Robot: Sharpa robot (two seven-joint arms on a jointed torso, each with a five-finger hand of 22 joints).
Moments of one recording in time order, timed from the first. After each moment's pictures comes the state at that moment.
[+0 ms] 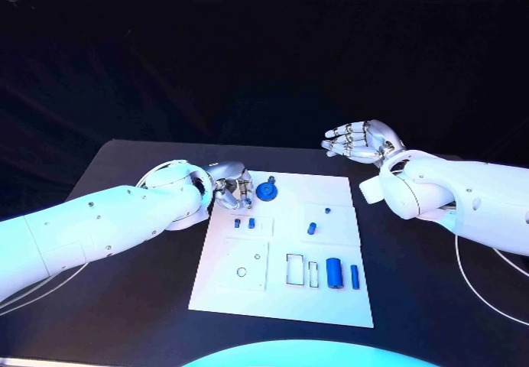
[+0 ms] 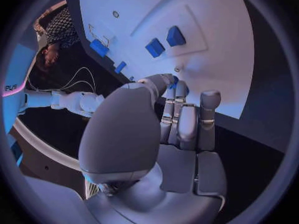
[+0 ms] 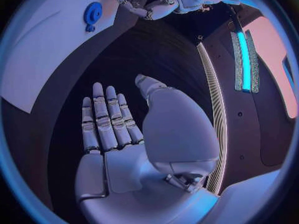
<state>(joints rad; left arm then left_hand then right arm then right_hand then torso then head) 1.17 -0.67 -0.02 1.36 -1.36 -0.09 -0.12 1.52 -0.24 0.56 0.15 0.29 0.98 0.14 0.41 0.35 1.06 0.07 0.54 0.20 1.37 0.00 1.45 1.05 0.15 1.09 0.10 1.23 0.92 1.31 -0.84 -0.18 1.46 -0.39 -0.55 0.21 1.33 -0.19 0.36 0.19 0.22 0.76 0.20 0.32 0.19 0.93 0.20 0.31 0.07 1.03 0.17 0.10 0.20 0.18 0.59 0.29 0.06 0.16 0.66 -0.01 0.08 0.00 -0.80</state>
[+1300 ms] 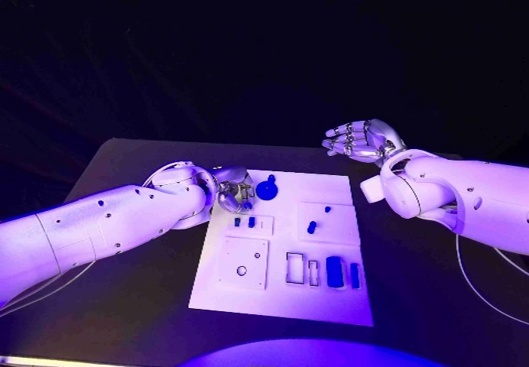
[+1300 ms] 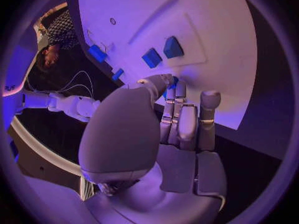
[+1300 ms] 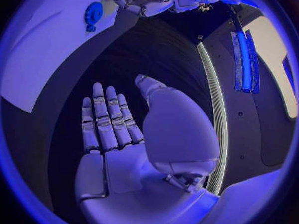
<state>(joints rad) 1.16 -0.64 -0.03 1.32 -1.36 -0.05 -0.13 1.51 -0.24 0.56 0.15 0.29 0.99 0.13 0.40 0.35 1.06 0.06 0.53 0.20 1.37 0.00 1.45 1.04 0.15 1.09 0.10 1.23 0.92 1.31 -0.84 -0.18 1.46 -0.39 -0.55 0.21 1.33 -0.19 0.36 0.19 0.22 0.76 0.20 0.32 0.19 0.93 0.20 0.31 0.07 1.03 0.17 0.10 0.20 0.18 0.59 0.29 0.06 0.16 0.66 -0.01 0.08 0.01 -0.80</state>
